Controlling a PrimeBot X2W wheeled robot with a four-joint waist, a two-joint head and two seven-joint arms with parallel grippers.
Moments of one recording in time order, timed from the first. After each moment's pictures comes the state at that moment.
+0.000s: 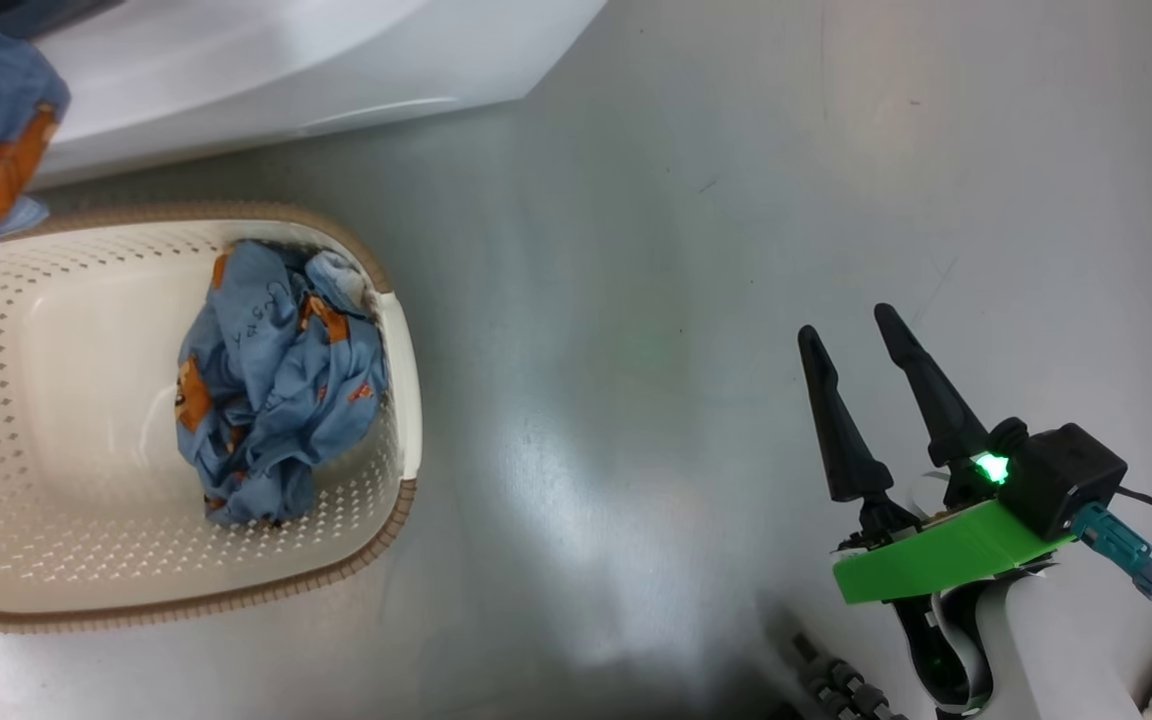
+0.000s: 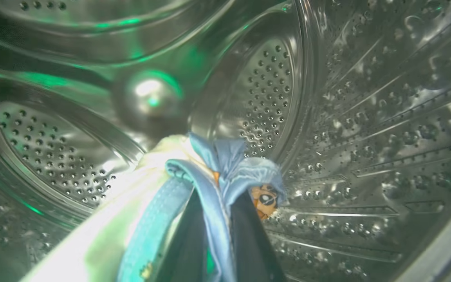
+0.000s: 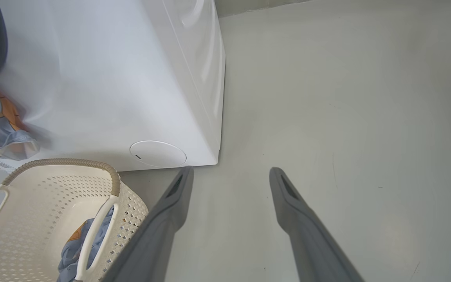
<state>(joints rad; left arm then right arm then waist) -1.36 0.25 -0.09 0.59 -0.18 -0.13 -0.26 -0.25 -0.05 0.12 0.06 0.27 0.13 -0.25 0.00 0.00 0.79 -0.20</state>
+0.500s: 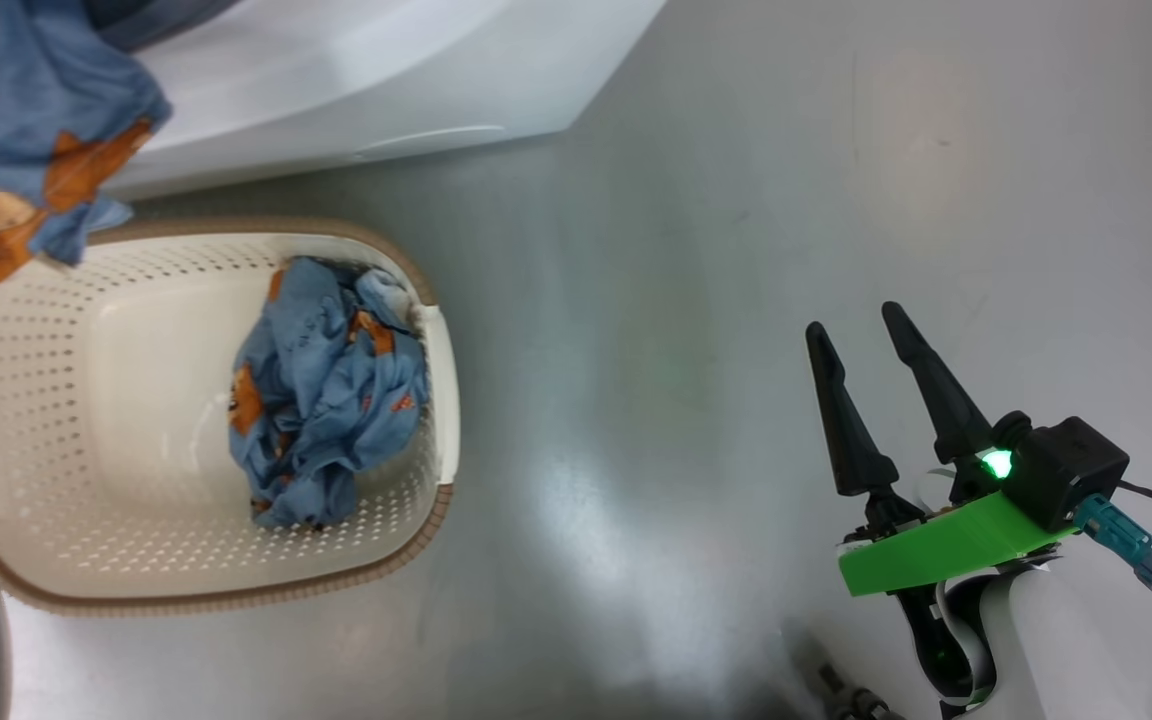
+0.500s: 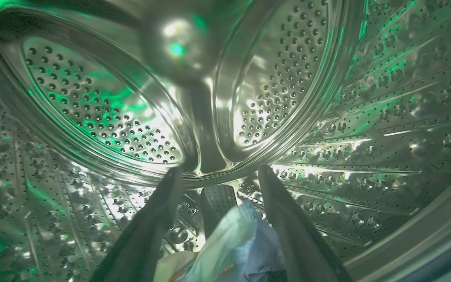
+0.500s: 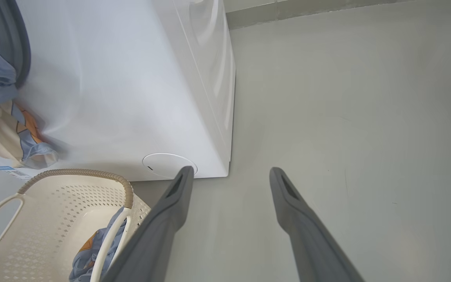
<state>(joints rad) -1.33 0.22 -0.10 0.79 -0.24 -0.13 -0.26 -0.27 -0.05 0.11 0.09 0.27 0.13 -0.25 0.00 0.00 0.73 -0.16</state>
